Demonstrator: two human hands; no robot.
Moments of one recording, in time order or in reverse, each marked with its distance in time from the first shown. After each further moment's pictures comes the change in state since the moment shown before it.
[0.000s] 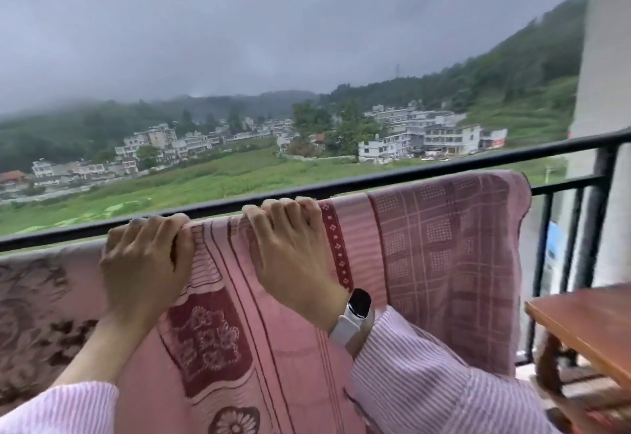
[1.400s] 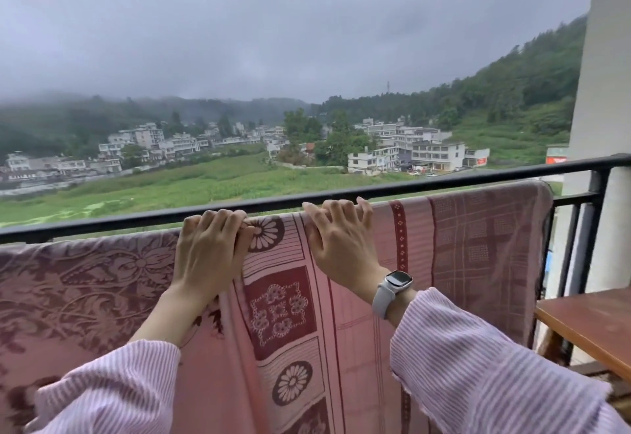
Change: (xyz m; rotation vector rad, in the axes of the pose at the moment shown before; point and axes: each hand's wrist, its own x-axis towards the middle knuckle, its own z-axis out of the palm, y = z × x) left_hand -0.018 -0.129 -0.025 -0.157 -0.170 0.117; right_hand 0.012 -0.095 0.031 -0.099 -0.063 0.091
